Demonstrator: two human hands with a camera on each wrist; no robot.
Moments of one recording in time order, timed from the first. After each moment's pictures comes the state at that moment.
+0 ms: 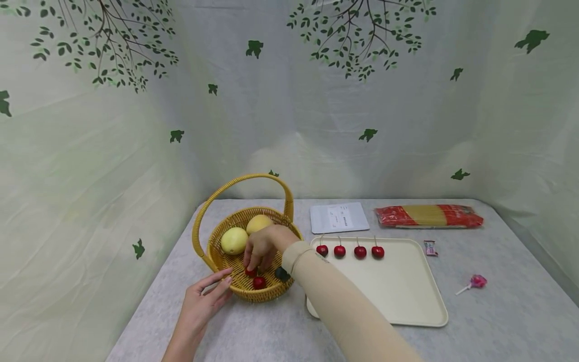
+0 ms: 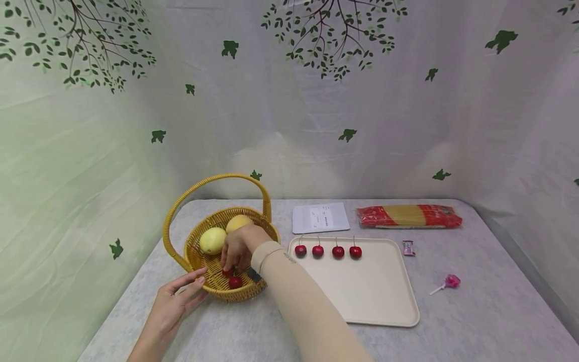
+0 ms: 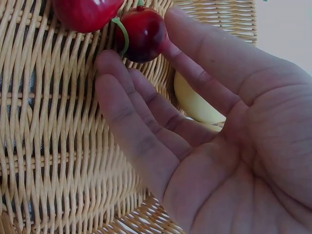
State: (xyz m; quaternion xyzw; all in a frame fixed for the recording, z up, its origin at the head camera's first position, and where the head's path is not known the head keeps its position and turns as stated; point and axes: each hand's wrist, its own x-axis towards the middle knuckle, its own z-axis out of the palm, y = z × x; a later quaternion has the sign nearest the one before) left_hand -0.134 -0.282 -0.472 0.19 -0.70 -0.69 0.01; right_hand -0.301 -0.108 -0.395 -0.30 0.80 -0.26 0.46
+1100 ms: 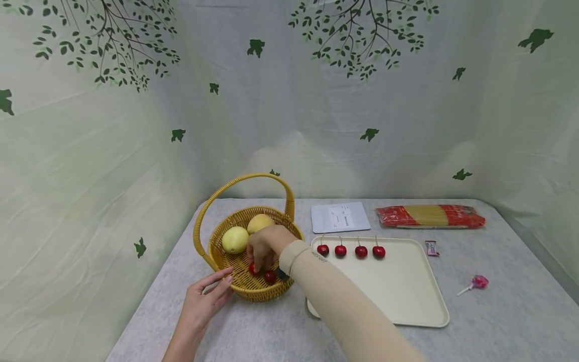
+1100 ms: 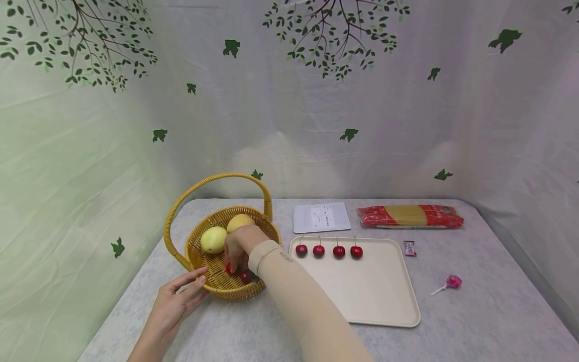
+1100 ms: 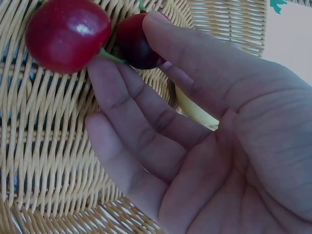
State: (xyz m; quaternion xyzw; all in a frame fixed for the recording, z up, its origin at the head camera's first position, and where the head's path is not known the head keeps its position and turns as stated) left_hand -0.132 -0.280 -0.470 0.19 -0.70 -0.69 0.01; right_hand -0.295 -0.111 -0.391 -0.30 0.85 -0.16 0.41
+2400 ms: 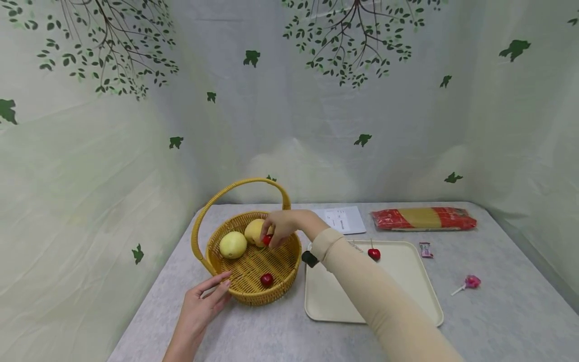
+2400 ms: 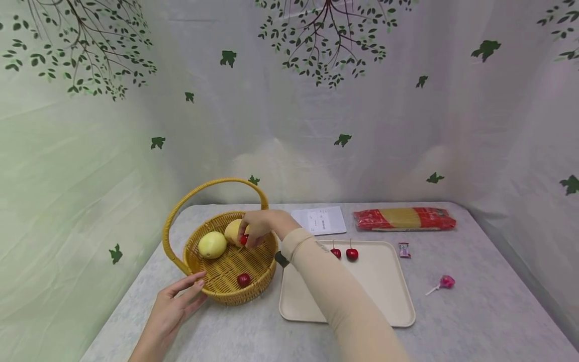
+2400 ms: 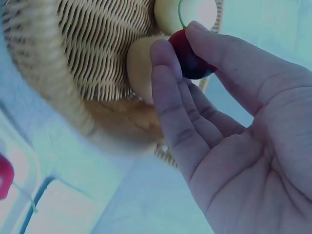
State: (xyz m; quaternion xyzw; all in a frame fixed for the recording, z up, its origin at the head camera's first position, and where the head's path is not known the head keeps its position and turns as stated) left_hand -0.134 -0.278 -0.471 0.20 -0.70 -0.68 0.00; right_hand -0.327 -0.049 -0.367 -0.38 0.83 -0.27 0.32
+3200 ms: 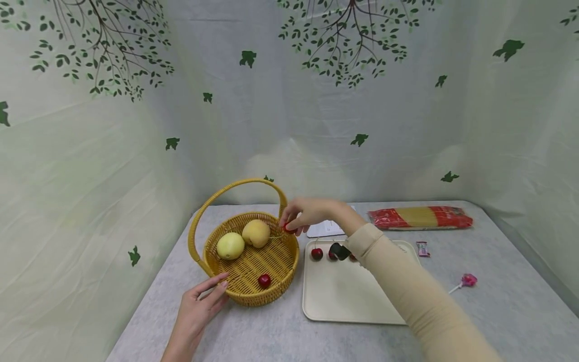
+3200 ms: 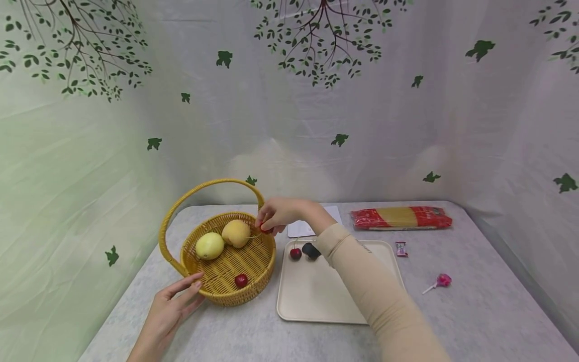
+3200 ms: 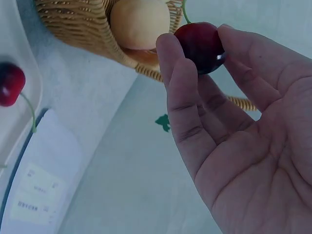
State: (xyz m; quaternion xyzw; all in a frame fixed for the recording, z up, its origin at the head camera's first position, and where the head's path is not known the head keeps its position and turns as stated) left_hand -0.136 -0.278 -0.473 0.19 -0.70 -0.69 0.01; right_hand -0.336 0.026 -0.343 -0.41 0.82 -0.29 0.28
